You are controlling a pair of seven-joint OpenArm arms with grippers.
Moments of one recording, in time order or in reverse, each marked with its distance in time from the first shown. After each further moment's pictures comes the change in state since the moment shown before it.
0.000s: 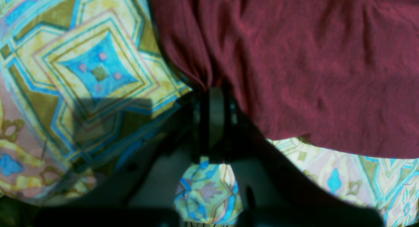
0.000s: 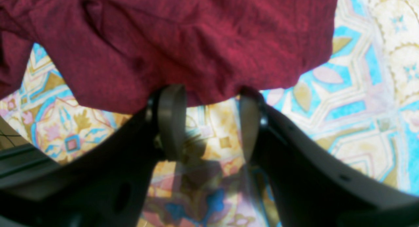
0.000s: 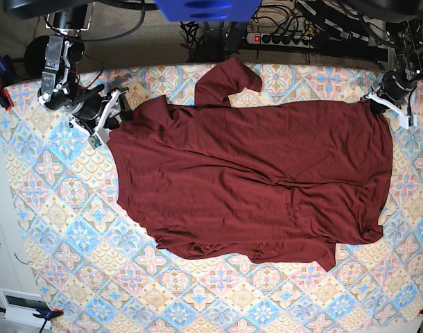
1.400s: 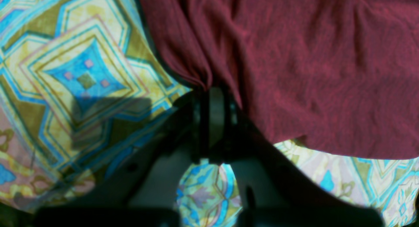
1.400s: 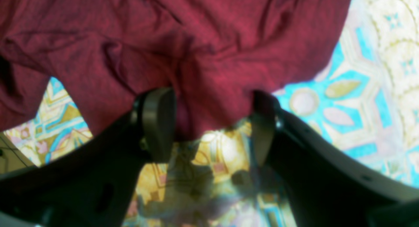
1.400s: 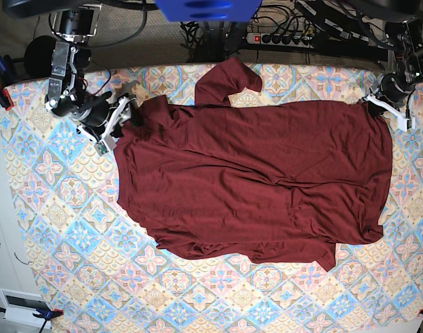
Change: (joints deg) left arm -1.3 0.2 0.0 0.0 0.2 -0.4 1.2; right arm 2.4 -2.1 -3.1 -0.8 -0.4 -0.6 -0.1
